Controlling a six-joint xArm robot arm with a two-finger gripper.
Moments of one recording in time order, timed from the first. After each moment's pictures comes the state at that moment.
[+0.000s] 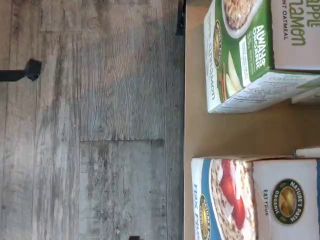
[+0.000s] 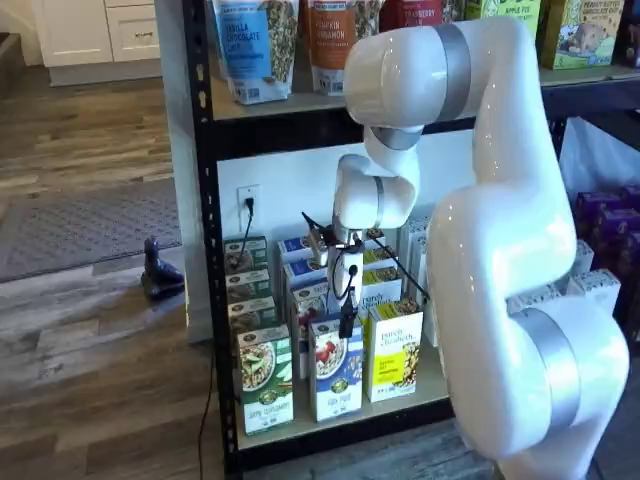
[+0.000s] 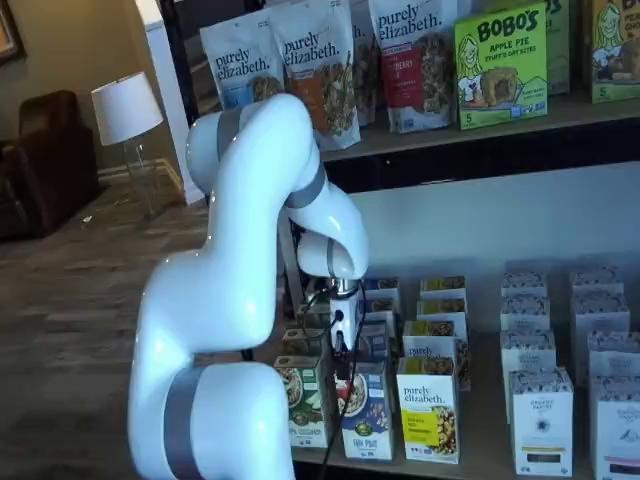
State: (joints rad) arm 0.08 0.74 -1.29 0.20 0.56 -1.66
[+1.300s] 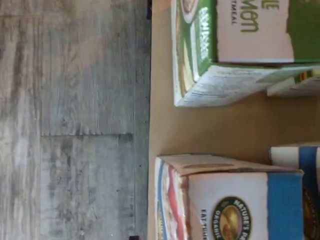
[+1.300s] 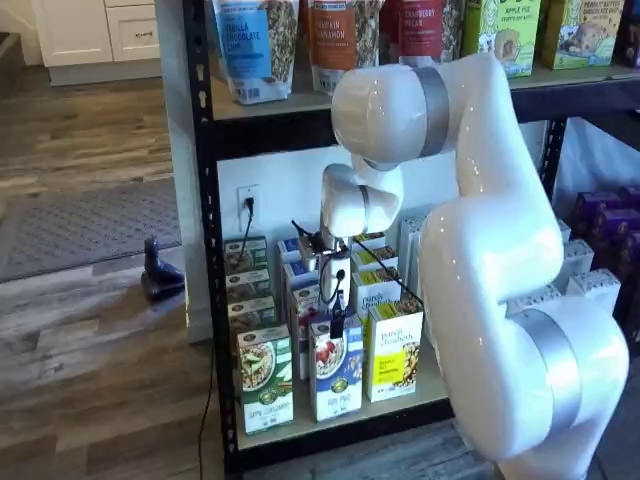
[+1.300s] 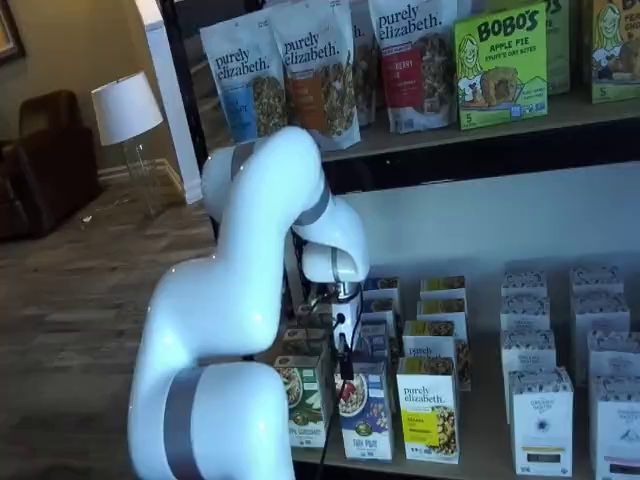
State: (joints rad) arm 0.09 0.94 -1.55 0.10 0.61 -1.56
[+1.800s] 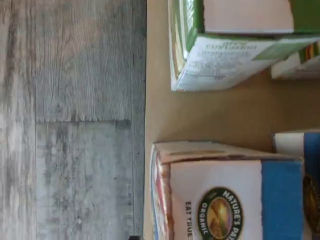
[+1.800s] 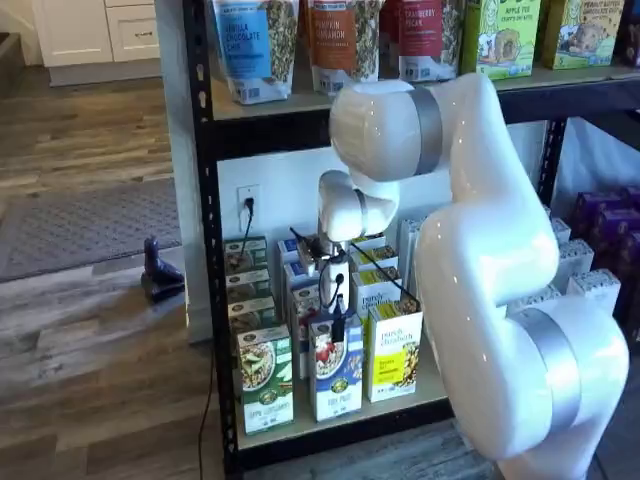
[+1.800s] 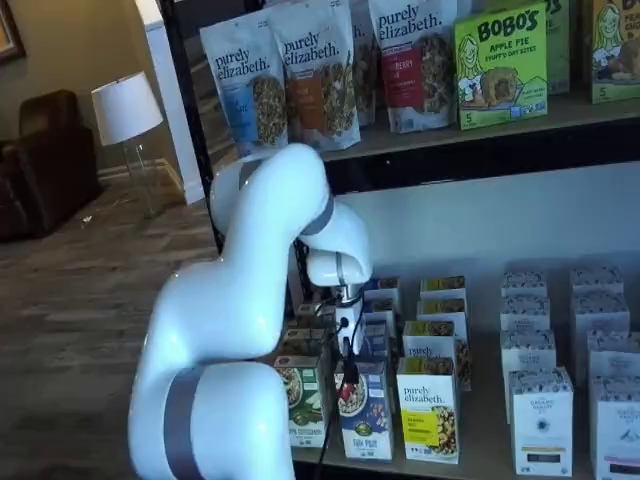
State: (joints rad) arm 0.09 1.03 -1.67 0.04 0.68 -1.50
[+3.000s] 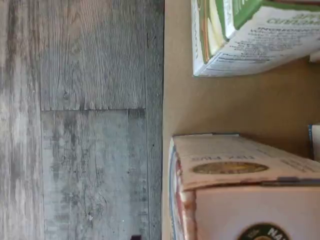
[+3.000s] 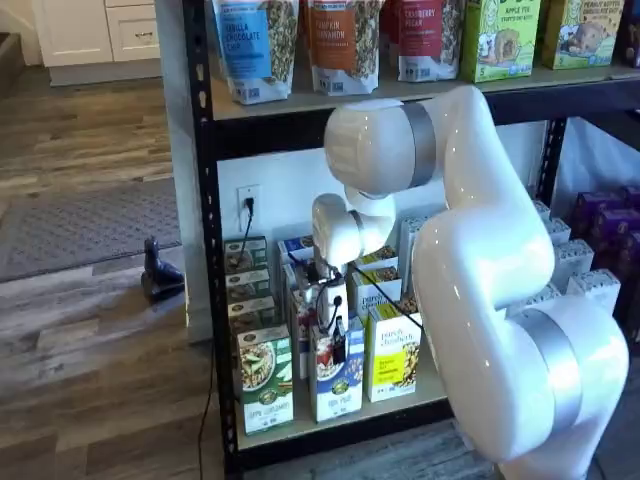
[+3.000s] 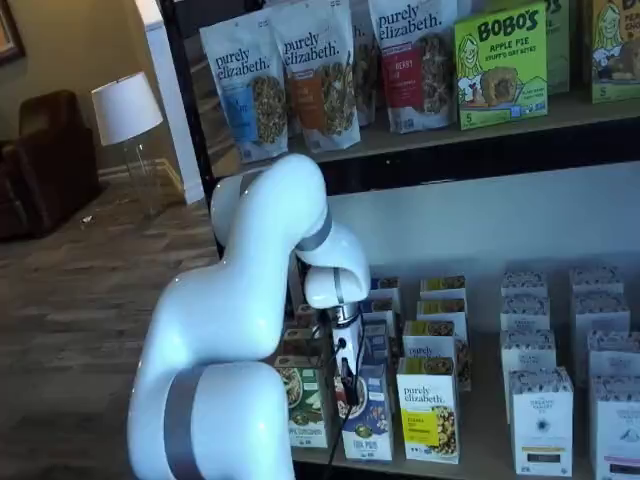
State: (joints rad) arm 0.11 1.08 -1.65 -0.06 0.63 -1.41
